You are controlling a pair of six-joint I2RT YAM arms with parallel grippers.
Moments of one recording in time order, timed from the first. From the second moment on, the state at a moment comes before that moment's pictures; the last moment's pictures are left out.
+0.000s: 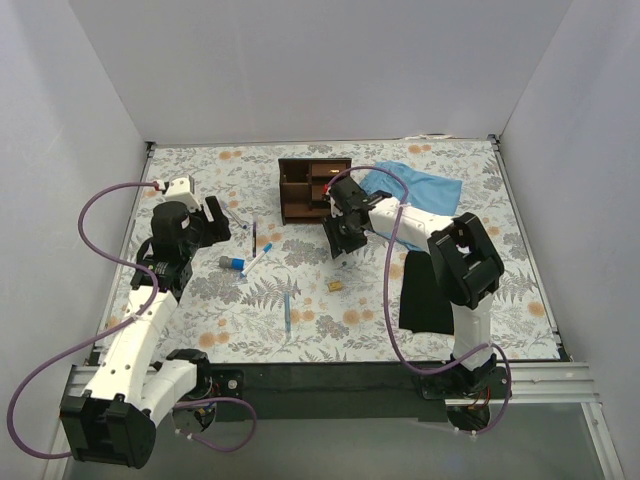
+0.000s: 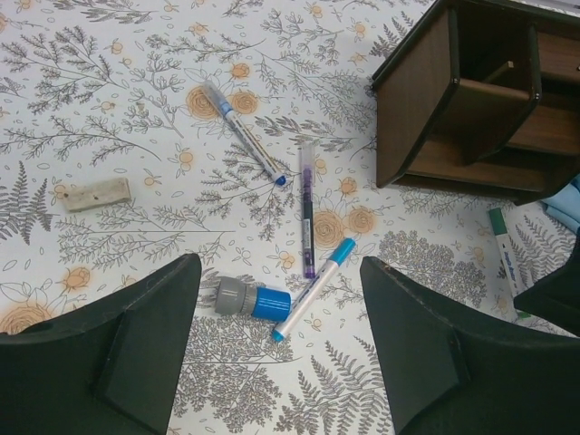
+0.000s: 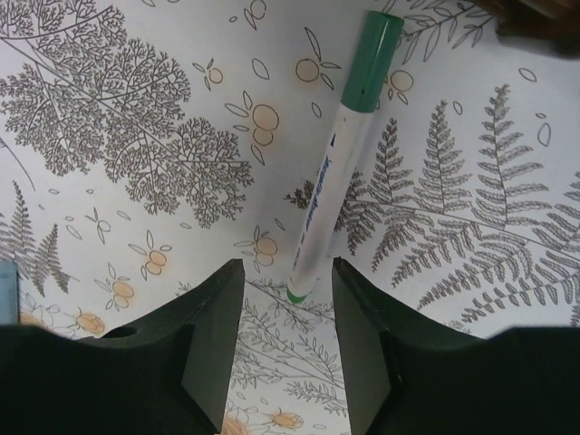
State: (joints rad) left arm -0.12 0.92 0.79 -0.28 -0.07 -0.26; right arm 0.66 1.96 1.43 -0.60 -0.12 0.24
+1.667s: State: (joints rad) left arm -0.08 1.65 1.25 0.22 0.59 -0.47; right arm 0.69 1.92 1.60 -0.06 -0.28 -0.05
